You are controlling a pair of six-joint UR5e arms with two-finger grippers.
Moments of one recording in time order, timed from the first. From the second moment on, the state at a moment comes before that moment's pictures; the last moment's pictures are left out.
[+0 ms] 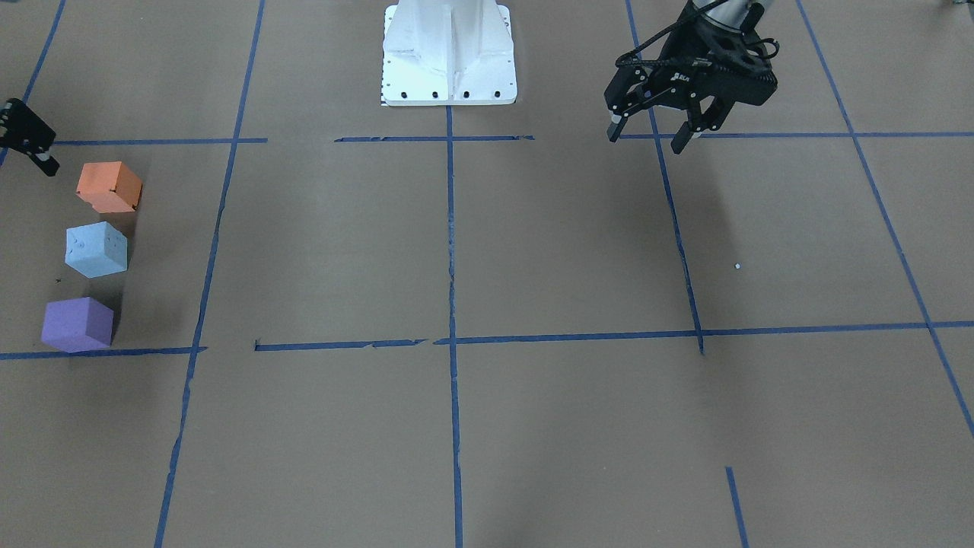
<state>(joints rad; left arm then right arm) -0.77 -1.86 -2.21 -1.63 -2.00 -1.12 1.17 -1.80 2.17 -1.36 2.22 0.70</state>
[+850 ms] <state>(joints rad) -0.80 -1.73 -2.22 -1.63 -2.00 -0.93 1.43 -1.88 2.14 -1.37 2.33 0.50</state>
